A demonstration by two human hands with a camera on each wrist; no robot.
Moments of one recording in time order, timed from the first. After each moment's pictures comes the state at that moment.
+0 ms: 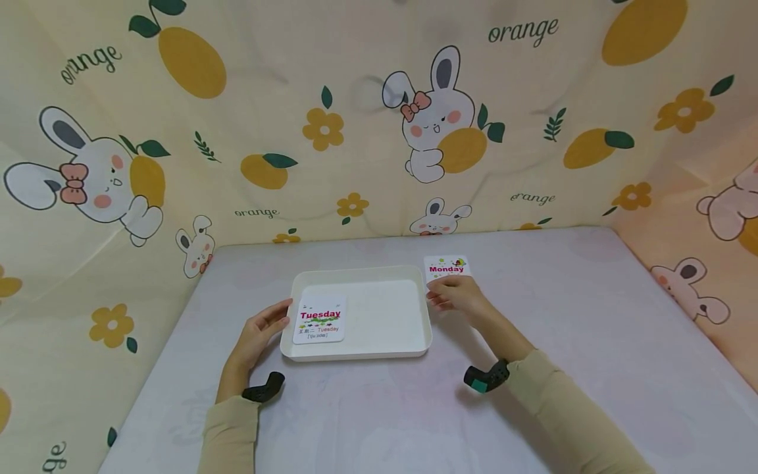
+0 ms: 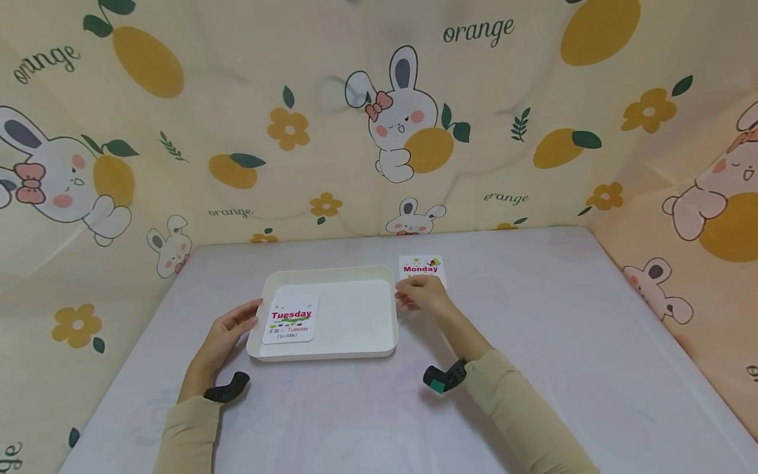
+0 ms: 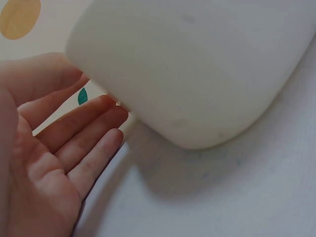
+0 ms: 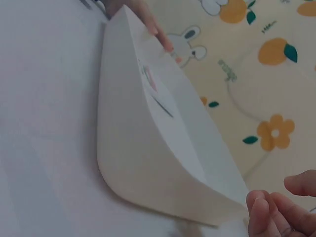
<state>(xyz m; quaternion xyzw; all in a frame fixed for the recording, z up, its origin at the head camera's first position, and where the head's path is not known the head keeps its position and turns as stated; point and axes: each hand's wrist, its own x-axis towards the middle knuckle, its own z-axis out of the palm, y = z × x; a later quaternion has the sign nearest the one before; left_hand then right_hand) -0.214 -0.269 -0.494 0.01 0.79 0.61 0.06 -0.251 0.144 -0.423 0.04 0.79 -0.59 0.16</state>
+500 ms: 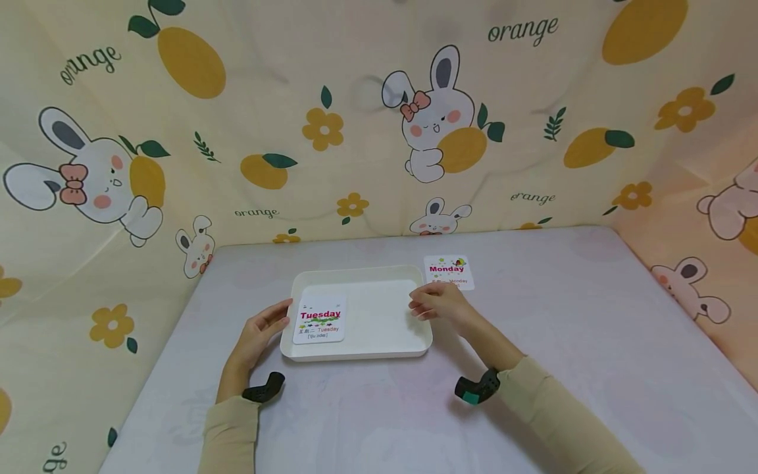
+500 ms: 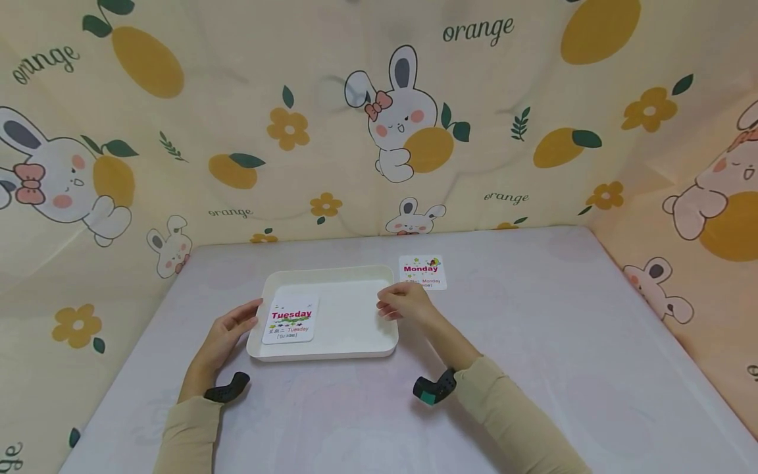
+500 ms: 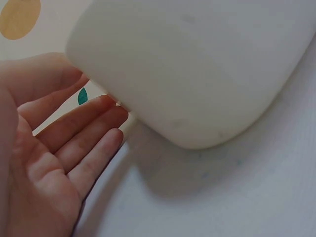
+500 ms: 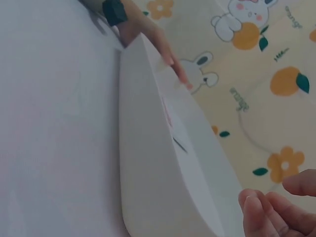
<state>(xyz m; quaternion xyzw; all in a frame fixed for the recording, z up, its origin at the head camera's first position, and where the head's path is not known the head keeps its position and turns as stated) -0.215 -0.269 -0.494 0.01 0.78 0.62 0.06 -0.235 0.119 -0.423 -0.02 0.76 -0.63 0.18</state>
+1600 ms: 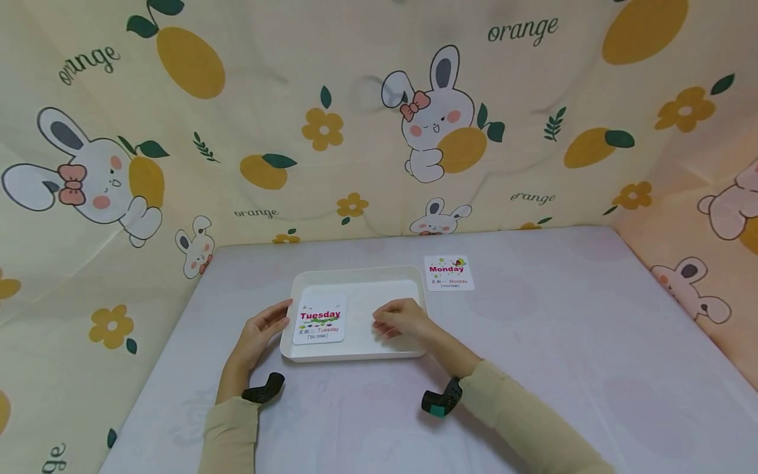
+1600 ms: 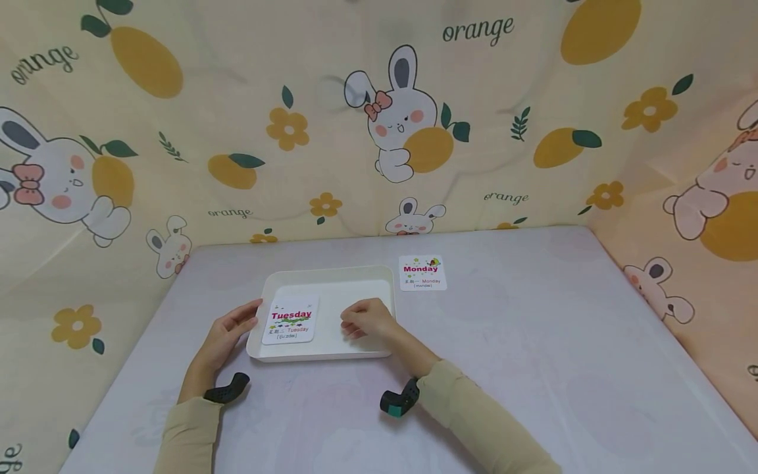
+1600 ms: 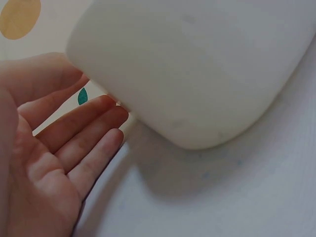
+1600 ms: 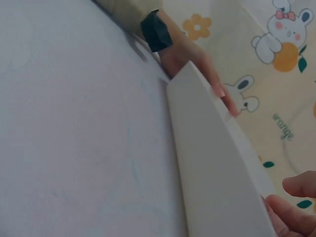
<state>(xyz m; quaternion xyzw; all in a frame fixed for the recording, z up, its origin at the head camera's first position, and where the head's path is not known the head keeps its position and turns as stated) -0.215 -0.269 -0.494 0.01 0.78 0.62 0.06 -0.226 0.057 -0.447 -0.03 0.76 -0.61 0.23</state>
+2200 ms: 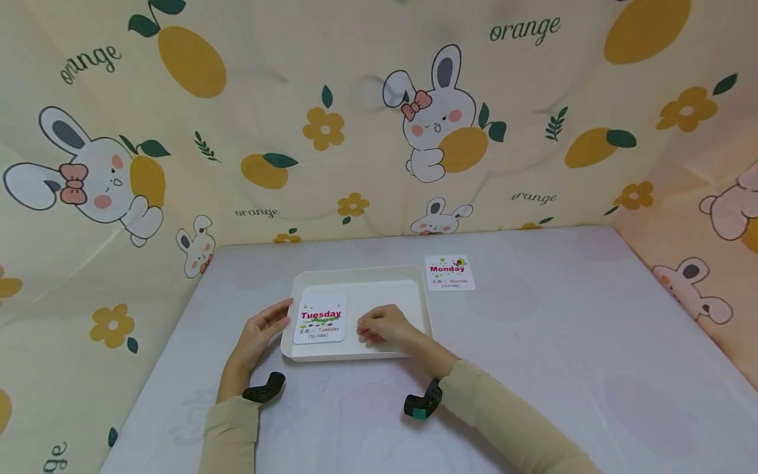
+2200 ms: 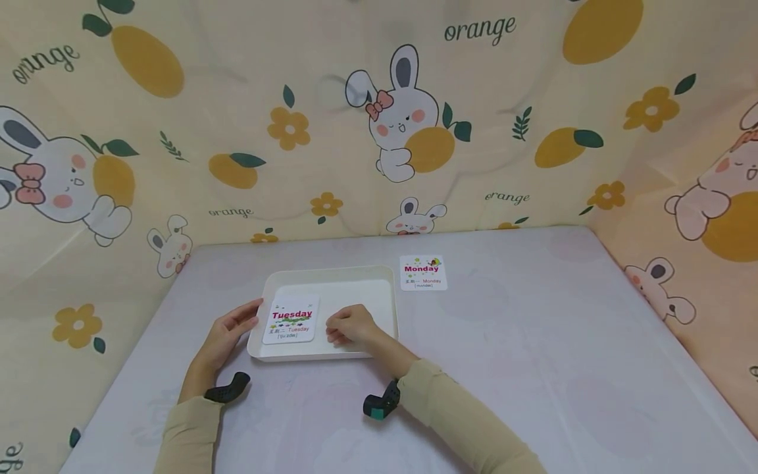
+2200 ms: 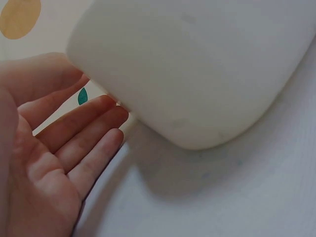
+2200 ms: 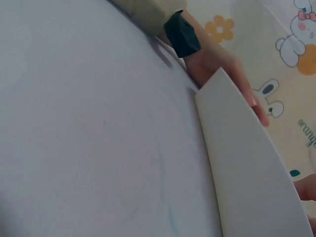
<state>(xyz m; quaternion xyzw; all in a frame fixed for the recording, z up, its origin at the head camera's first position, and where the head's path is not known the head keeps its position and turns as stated) -0.215 -0.270 -0.495 0.01 0.78 0.62 0.06 -0.225 0.020 -0.461 0.01 0.75 -0.62 0.24</state>
